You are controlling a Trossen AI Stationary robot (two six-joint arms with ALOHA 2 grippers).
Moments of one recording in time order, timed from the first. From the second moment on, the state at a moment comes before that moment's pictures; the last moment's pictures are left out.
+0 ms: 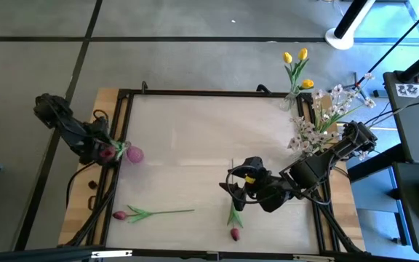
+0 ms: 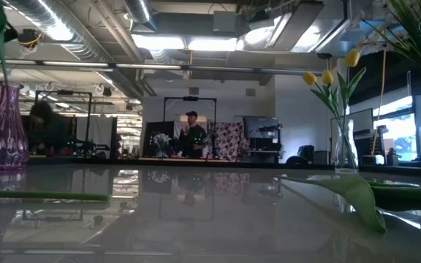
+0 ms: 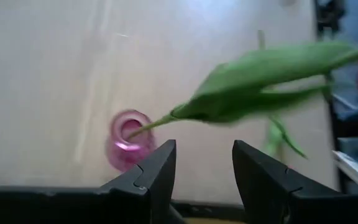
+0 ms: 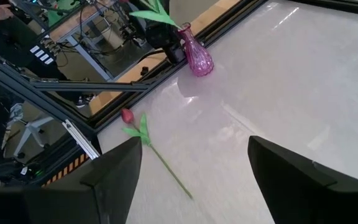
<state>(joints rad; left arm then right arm) -0.68 0.36 0.99 -1.57 -0.27 -0.78 0.58 1.60 1.58 -0.63 0.70 1.02</state>
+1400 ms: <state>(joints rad) -0.65 0.89 1.42 -0.79 -0.12 -0.79 0.58 1.60 1.58 -0.79 0.69 0.83</state>
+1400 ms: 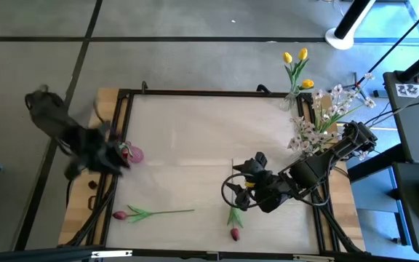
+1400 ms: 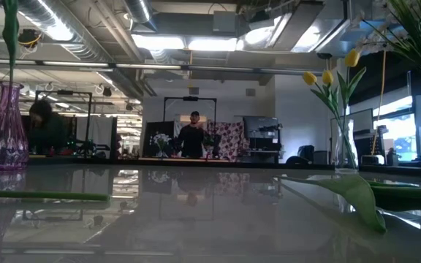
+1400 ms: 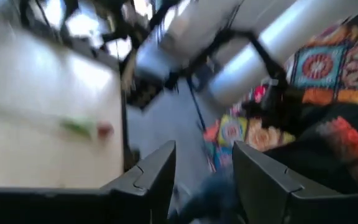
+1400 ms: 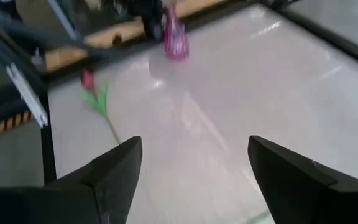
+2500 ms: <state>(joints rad) -1.03 1.52 1.35 -1.22 -0.04 -2.60 0.58 1.60 1.58 -1.00 0.51 0.70</state>
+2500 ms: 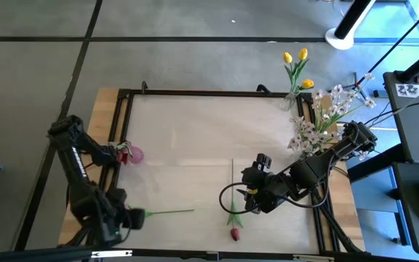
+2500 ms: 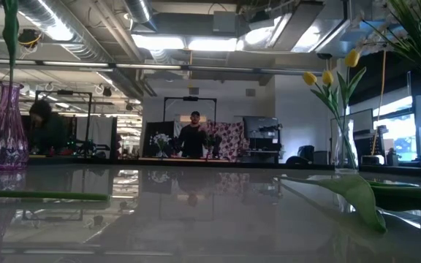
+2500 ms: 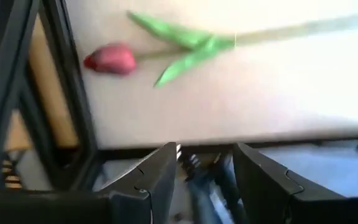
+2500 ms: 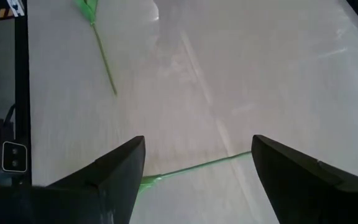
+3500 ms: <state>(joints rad) -0.89 1.56 0.74 -0.54 0.10 -2.58 0.58 1.60 1.58 -1.01 0.43 0.71</state>
